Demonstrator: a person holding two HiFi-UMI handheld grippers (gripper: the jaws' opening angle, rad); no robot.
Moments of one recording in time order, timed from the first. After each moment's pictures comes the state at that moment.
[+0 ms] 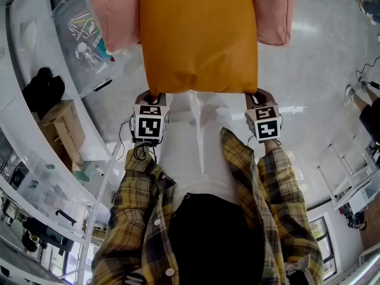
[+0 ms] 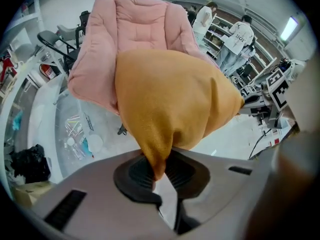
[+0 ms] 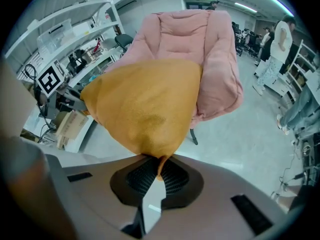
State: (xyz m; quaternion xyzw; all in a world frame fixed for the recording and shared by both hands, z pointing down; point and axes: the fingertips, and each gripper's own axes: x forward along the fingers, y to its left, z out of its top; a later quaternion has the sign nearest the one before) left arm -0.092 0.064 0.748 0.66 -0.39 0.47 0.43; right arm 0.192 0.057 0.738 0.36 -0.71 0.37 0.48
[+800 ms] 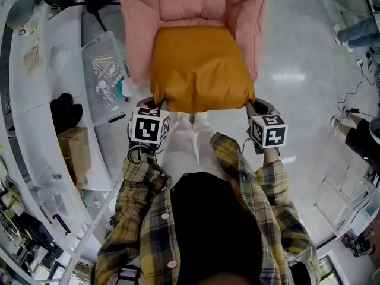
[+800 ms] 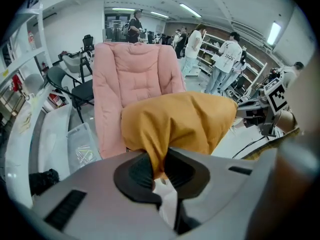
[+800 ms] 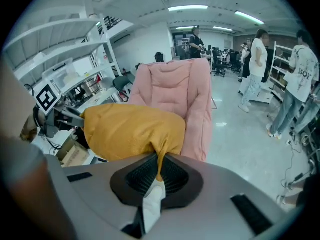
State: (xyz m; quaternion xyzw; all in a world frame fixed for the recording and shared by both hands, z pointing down) left arm -0.068 -0.037 0.530 0.71 -0.43 0.41 0.37; right arm 0.208 -0.046 0.523 0.45 -0.75 0.34 0.35
